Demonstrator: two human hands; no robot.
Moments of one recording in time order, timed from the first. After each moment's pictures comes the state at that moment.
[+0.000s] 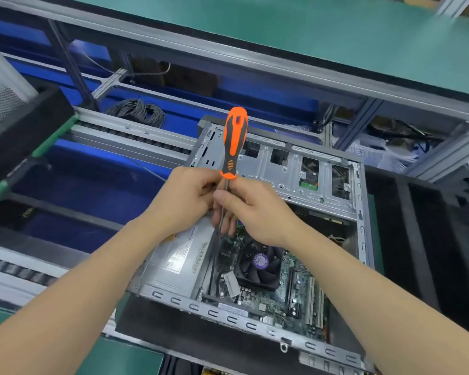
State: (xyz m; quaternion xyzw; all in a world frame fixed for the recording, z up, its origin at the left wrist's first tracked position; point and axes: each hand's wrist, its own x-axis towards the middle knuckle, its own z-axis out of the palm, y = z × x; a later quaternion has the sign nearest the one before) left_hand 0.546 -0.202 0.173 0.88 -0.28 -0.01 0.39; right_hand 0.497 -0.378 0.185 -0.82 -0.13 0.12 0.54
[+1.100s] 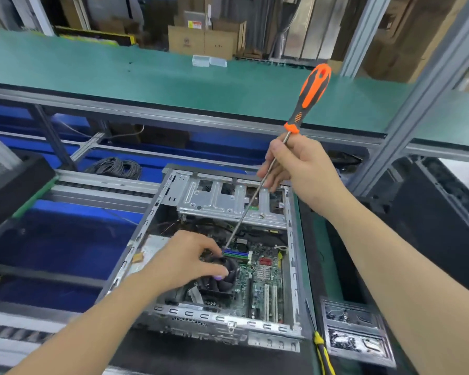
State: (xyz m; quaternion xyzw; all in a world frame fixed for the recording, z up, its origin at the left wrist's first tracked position) left_hand 0.470 -0.246 0.181 0.88 -0.33 -0.12 0.31; right_hand 0.439 -0.501 0.325 -0.79 -0.05 -0.13 0.60
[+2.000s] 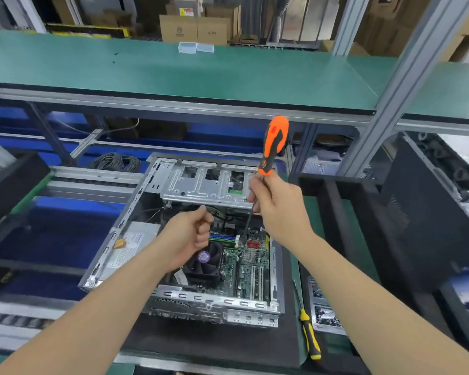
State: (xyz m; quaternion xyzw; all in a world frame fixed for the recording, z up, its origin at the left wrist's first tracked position) left_hand 0.458 -0.304 0.180 0.59 0.02 -0.35 0.73; right_hand 0.393 -0.507 0.227 -0.88 0.01 -0.24 0.42
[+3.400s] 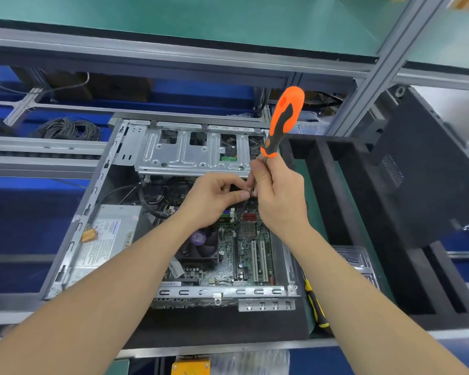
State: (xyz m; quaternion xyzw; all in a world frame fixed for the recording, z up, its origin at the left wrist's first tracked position) left_hand 0.501 -0.354 0.127 0.77 -0.33 -0.15 0.52; right_hand 0.402 -0.487 0.171 -0.85 0.08 -0.30 0.42
